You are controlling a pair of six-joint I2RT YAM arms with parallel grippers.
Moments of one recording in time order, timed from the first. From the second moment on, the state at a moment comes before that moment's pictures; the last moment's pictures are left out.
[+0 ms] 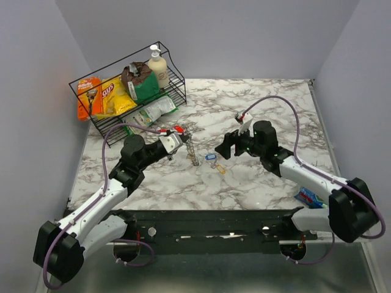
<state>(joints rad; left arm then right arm) -0.51 0.92 0.57 0.36 0.50 0.34 0.52 1.26 0.70 0.17 -0.32 0.16</state>
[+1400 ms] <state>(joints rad) -0.51 0.89 0.54 0.38 0.51 0.33 0.52 1.73 0.82 0.08 -0.49 0.19</state>
